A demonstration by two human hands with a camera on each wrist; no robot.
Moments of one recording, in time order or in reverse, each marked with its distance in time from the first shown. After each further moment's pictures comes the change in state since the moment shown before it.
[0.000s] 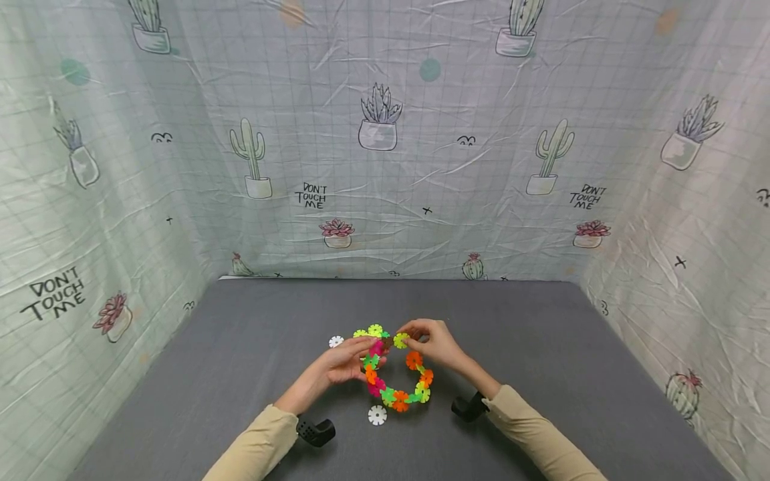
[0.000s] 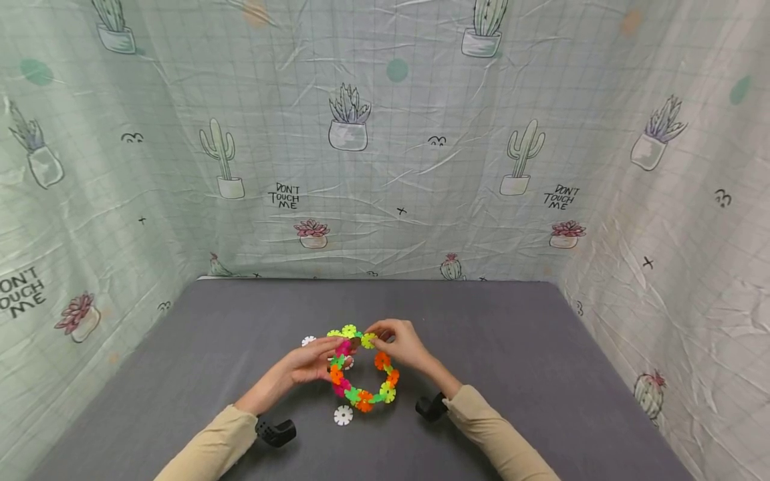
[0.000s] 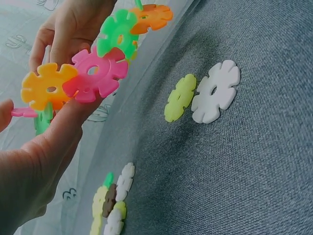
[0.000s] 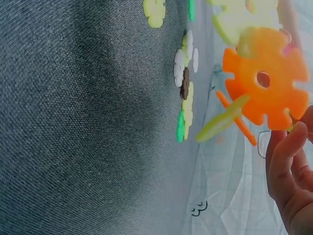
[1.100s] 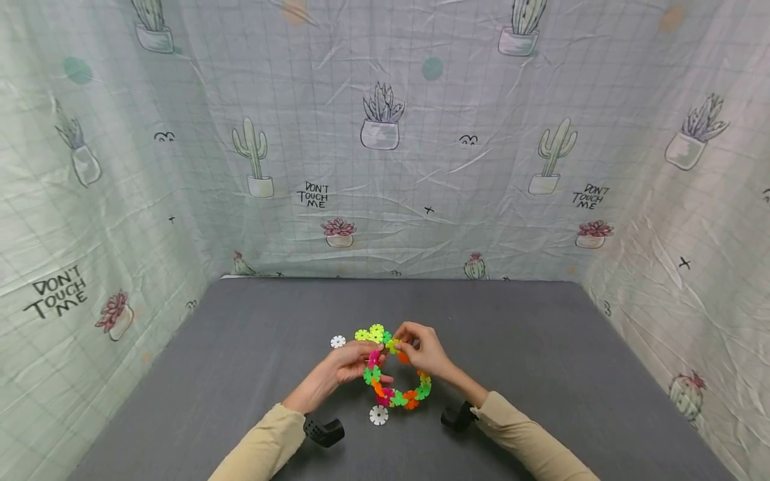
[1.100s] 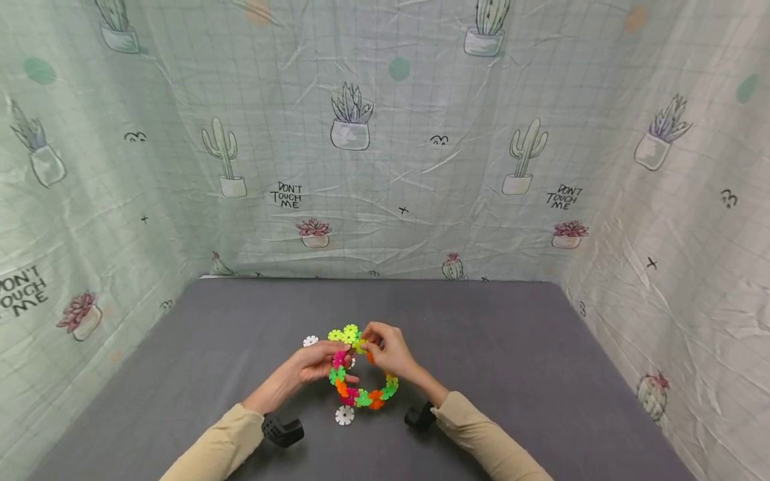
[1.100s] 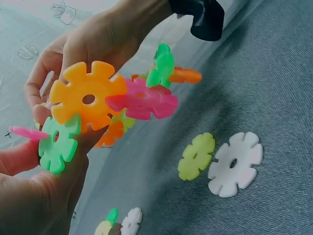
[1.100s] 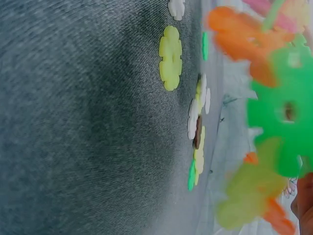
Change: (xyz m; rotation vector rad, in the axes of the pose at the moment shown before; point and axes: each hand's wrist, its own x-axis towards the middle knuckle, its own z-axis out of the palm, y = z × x) left_hand 0.000 0.009 0.017 -0.185 -0.018 -0.032; right_hand -0.001 -0.040 0.016 0.071 0.133 -0.137
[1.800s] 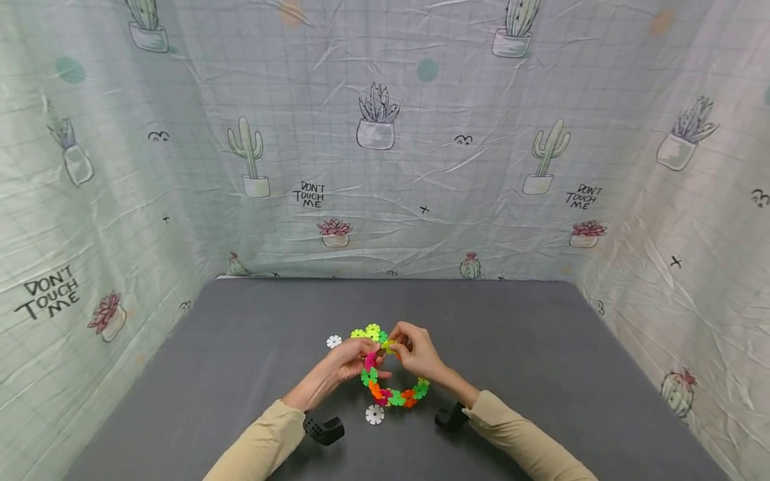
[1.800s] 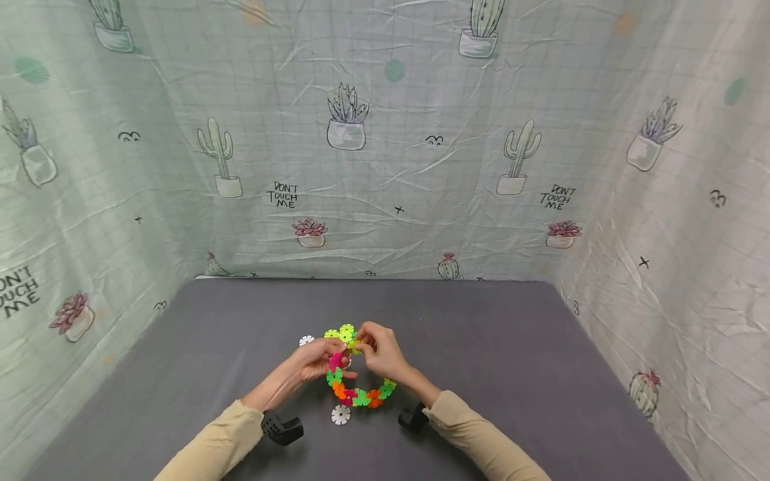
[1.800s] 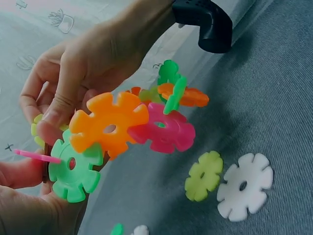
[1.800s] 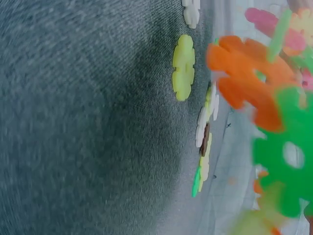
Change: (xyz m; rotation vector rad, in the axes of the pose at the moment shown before) left_hand 0.006 -0.001 0.007 0.110 0.045 0.028; right_hand -0.004 -0.004 0.008 -0.004 0.059 -0.062
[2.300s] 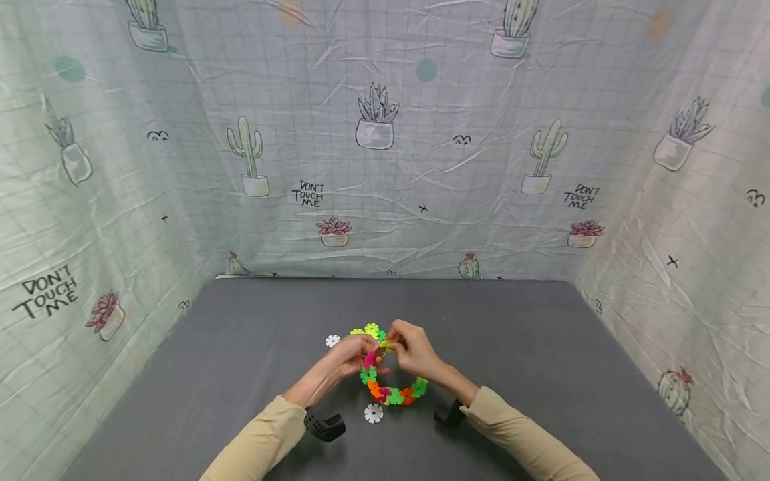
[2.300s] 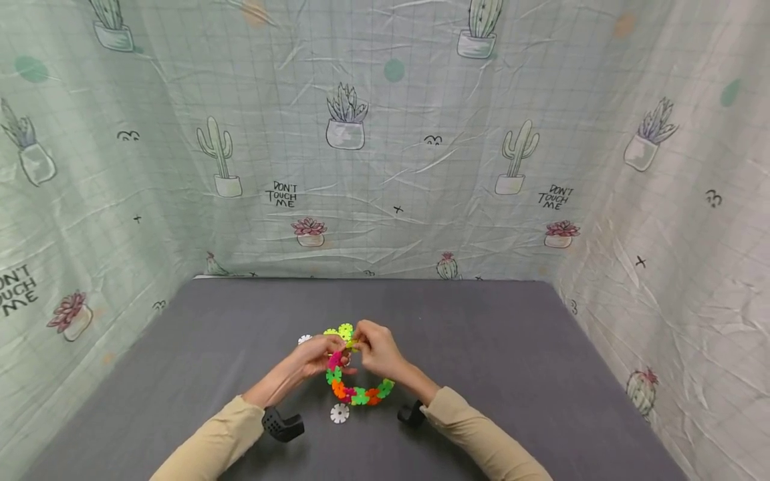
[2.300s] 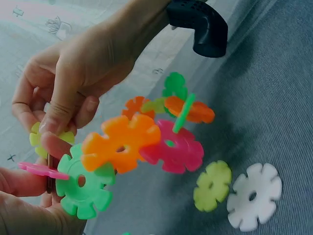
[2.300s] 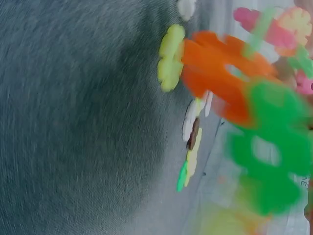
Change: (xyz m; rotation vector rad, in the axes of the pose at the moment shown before) left_hand 0.004 0.000 0.006 0.067 0.102 0.039; right_hand 0.004 -0.006 0.000 -0.107 0.001 -0.151
